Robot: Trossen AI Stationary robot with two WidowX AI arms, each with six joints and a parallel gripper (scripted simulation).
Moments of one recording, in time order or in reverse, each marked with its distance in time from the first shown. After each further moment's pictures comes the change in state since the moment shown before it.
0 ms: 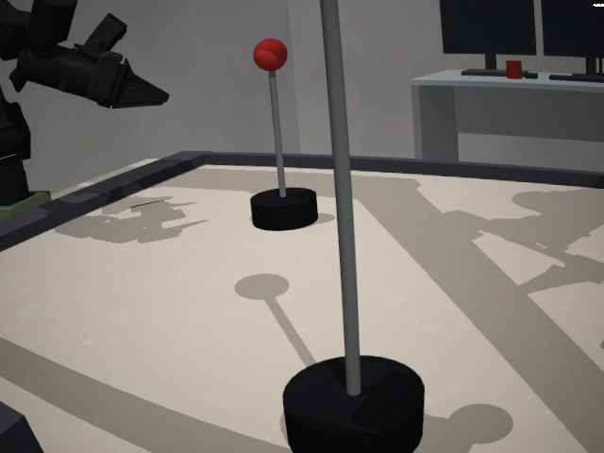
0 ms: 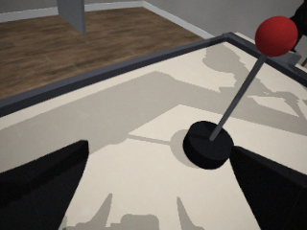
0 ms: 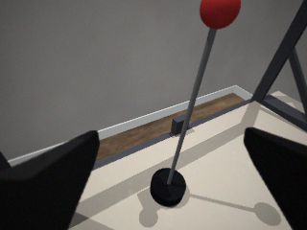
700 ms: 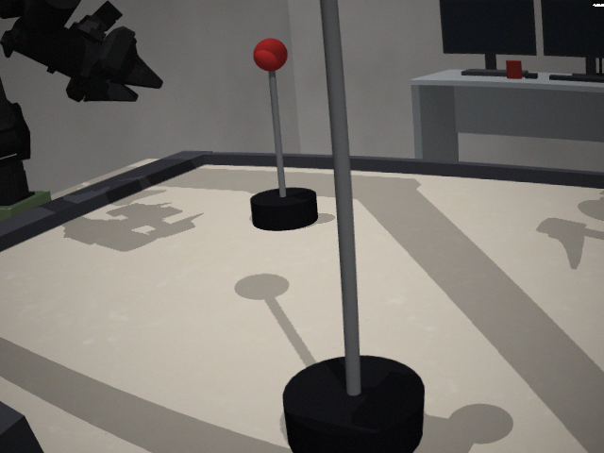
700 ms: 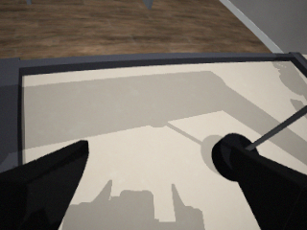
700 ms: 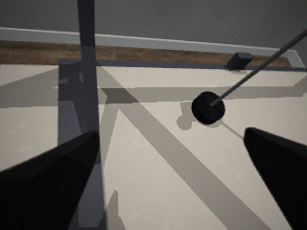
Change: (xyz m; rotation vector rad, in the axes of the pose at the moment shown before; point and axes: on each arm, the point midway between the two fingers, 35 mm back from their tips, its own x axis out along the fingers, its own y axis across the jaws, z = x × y) left arm -0.024 0.020 0.010 -0.253 0.098 0.273; right arm -0.082 0.077 -0.048 -0.354 0.374 0.254
